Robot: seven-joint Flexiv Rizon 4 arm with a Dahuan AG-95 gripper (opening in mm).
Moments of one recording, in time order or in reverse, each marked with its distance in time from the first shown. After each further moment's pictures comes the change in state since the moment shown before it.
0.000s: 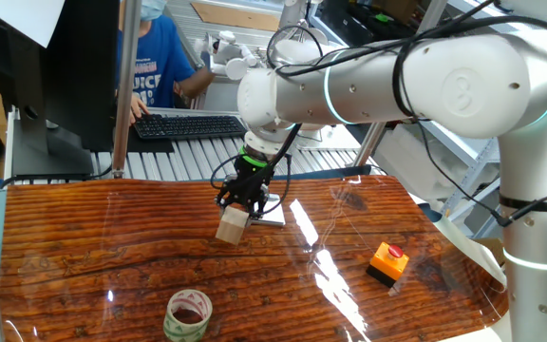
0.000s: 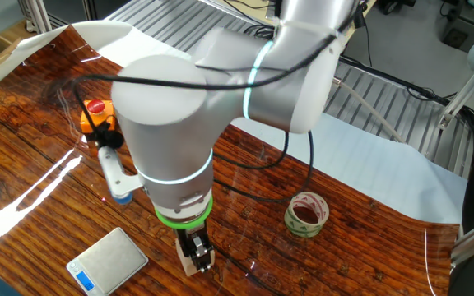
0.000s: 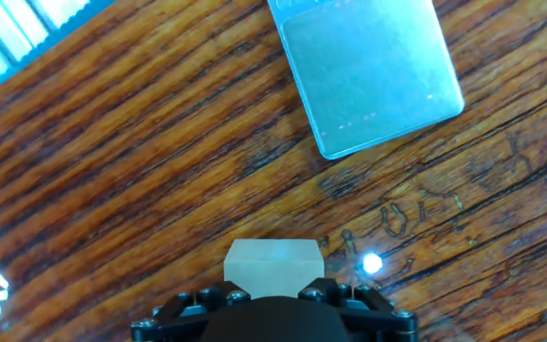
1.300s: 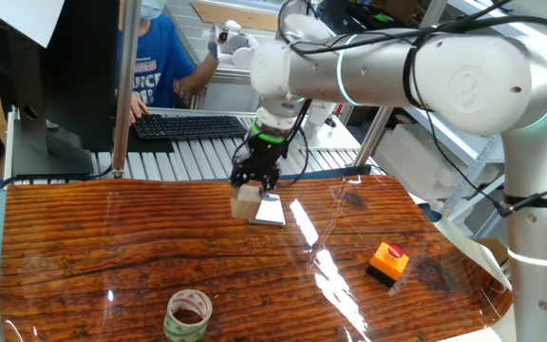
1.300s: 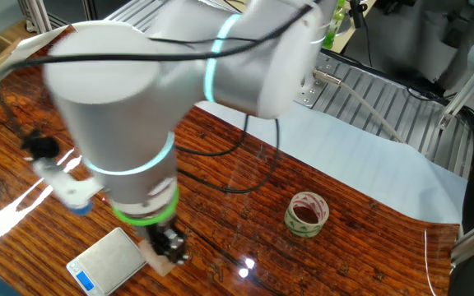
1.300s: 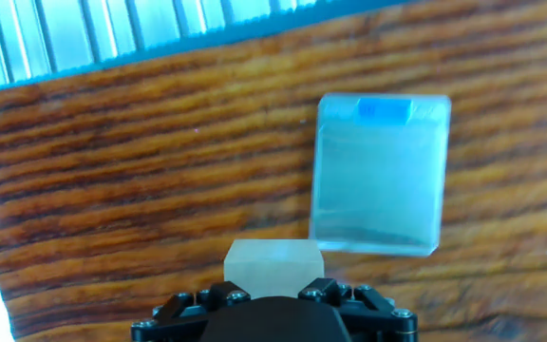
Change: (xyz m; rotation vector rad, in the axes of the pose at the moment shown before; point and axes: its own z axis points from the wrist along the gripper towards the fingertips) arm -0.074 -0.022 -0.050 0.034 0.005 -0.346
